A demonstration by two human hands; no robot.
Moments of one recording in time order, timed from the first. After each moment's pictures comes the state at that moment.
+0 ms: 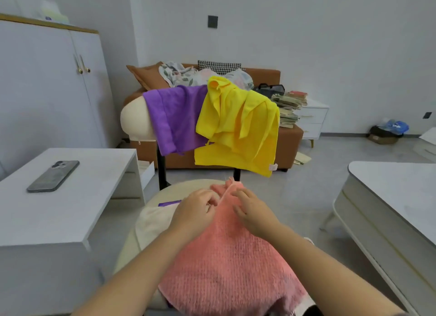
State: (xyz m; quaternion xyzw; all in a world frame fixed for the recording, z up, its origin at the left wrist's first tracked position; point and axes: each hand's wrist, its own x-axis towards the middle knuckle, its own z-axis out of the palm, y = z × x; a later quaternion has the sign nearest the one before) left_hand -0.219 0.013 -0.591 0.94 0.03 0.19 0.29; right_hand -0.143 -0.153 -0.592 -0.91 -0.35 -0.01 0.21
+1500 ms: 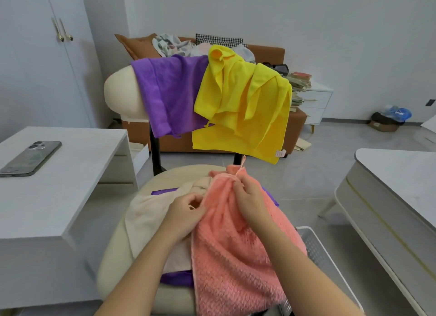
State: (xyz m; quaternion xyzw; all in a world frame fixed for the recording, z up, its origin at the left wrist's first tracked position) left_hand -0.226 0.025 -0.620 0.82 0.16 0.11 0.54; right_hand -0.141 -0.114 -0.613 -0.81 -0.18 0.02 0.56
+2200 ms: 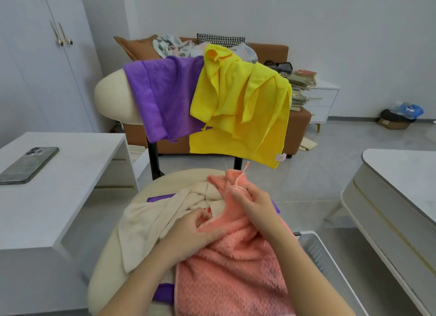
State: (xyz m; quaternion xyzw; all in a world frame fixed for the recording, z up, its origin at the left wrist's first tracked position) left_hand -0.224 0.011 -0.630 0.87 0.12 0.00 0.48; right_hand -0.122 -0.143 -0.619 -0.79 -0.20 0.07 0.58
